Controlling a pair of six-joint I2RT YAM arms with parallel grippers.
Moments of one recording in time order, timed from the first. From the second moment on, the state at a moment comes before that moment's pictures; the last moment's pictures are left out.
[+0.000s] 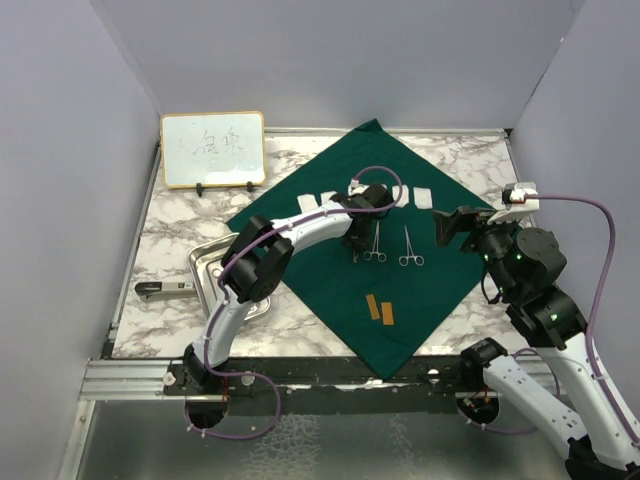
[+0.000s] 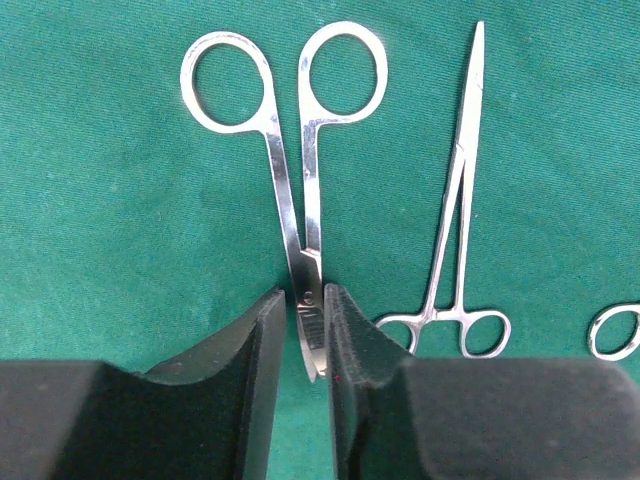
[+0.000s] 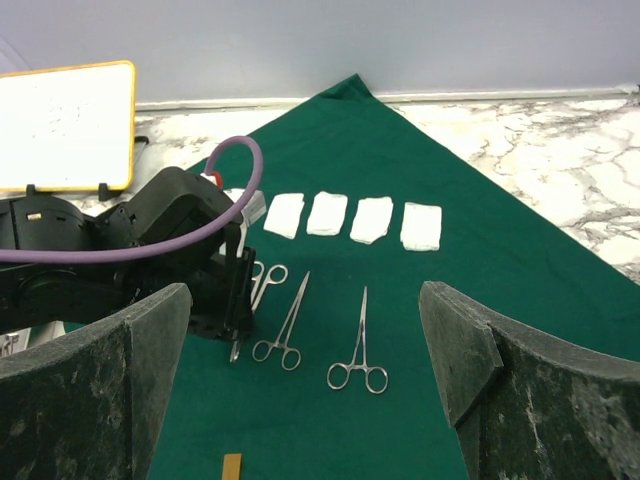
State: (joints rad) left arm -0.83 2.22 1.77 -0.70 -0.20 -0.66; right arm 0.45 0.59 0.87 -0.36 0.26 0.19
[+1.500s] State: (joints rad) left arm -0.74 1.87 1.47 -0.67 -0.26 -0.66; right arm 0.45 0.59 0.87 -0.36 0.26 0.19
